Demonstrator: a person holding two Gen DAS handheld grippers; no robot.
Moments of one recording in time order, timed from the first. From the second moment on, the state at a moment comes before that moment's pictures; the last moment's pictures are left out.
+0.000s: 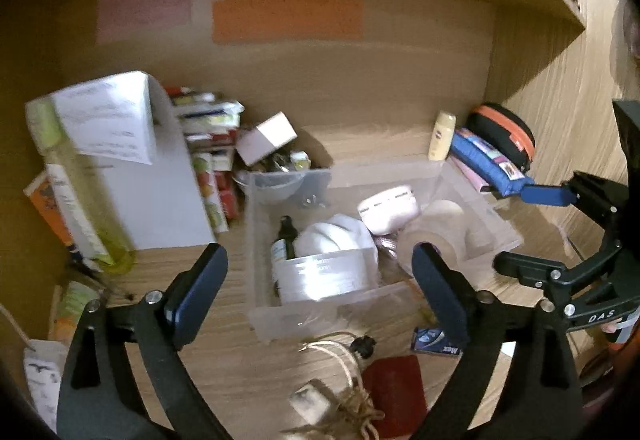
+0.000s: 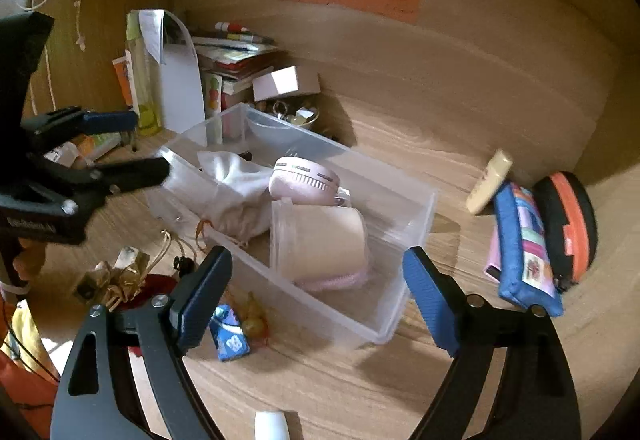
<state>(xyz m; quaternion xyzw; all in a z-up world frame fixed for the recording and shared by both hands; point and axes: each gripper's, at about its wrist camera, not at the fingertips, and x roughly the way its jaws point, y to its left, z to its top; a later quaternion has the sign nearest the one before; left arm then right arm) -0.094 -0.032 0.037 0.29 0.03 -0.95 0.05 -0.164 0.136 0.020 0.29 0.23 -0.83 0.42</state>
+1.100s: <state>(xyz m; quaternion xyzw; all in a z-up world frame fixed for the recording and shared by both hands) 0.005 -0.019 -0.054 0.38 0.07 -0.92 0.08 -0.119 0.201 -0.058 0.37 0.21 -0.82 0.39</state>
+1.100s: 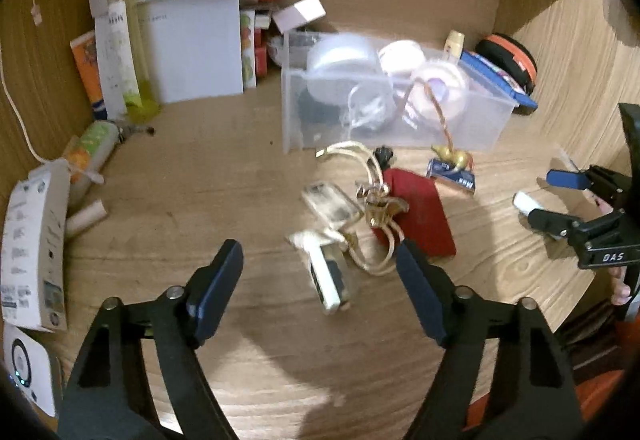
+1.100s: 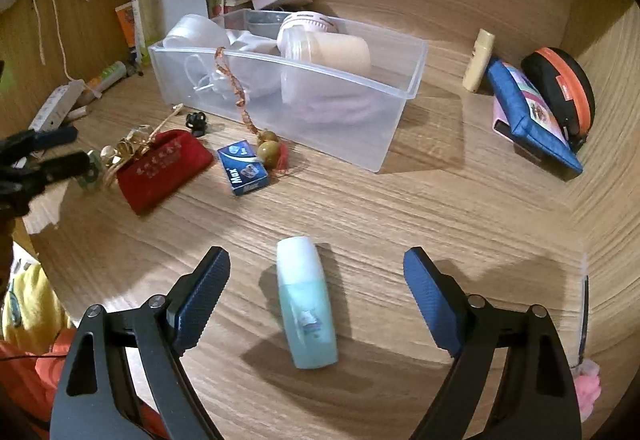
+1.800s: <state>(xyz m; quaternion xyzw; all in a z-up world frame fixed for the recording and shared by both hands) 0.002 -0.027 -0.059 0.39 0.09 -0.91 0.09 -0.115 0.195 -0.069 0.38 0.22 -0.79 0.42</state>
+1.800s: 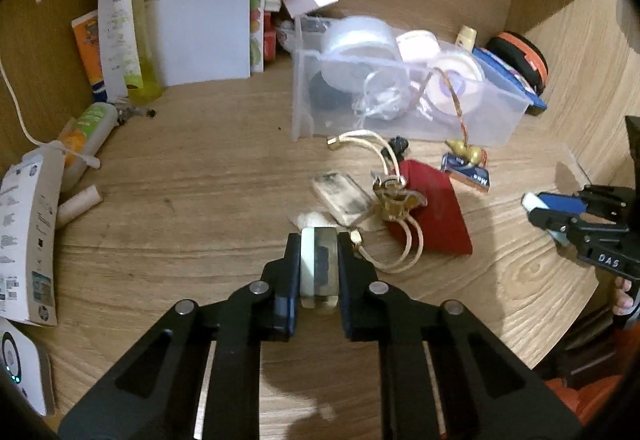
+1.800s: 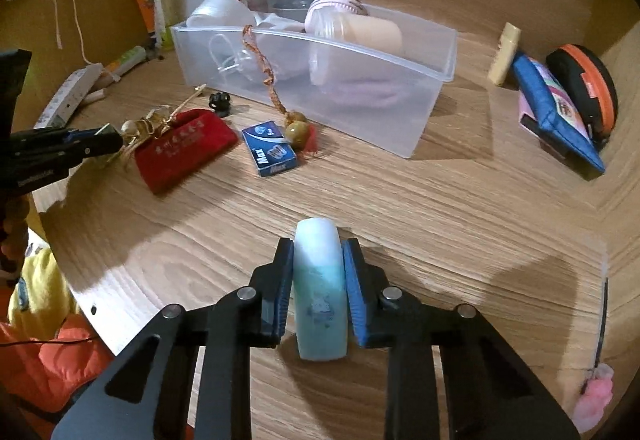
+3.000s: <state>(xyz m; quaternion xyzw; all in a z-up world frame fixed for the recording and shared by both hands) -0.113 -0.006 0.017 0.32 0.03 -0.95 -0.01 -0.195 0.172 0.013 0.32 0.15 -0.84 0.42</state>
